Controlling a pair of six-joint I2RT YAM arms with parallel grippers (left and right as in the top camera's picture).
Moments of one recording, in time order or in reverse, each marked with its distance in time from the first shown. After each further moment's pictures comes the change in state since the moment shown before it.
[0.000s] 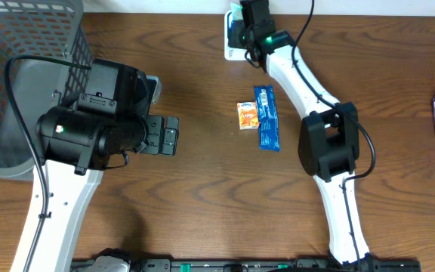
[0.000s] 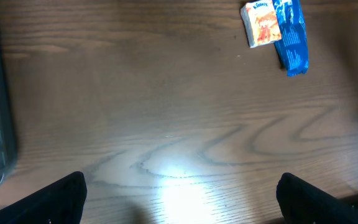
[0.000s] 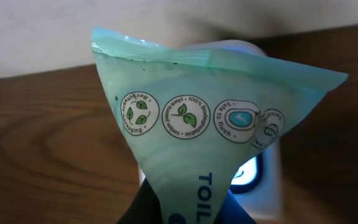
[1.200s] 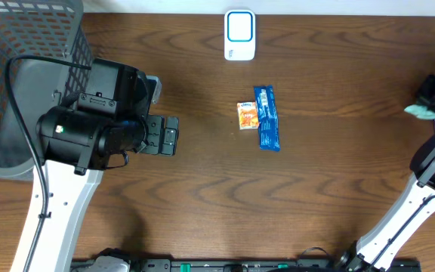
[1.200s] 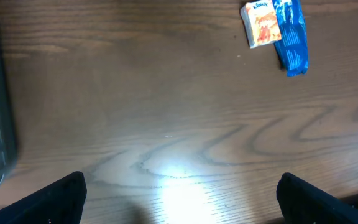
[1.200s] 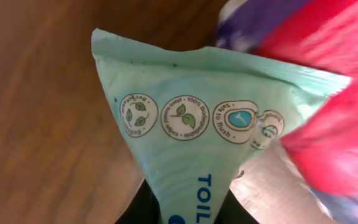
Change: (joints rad) left arm 0.000 0.000 0.000 0.000 0.000 0.000; right arm -0.908 -0.096 -0.167 -0.579 -0.047 -0.287
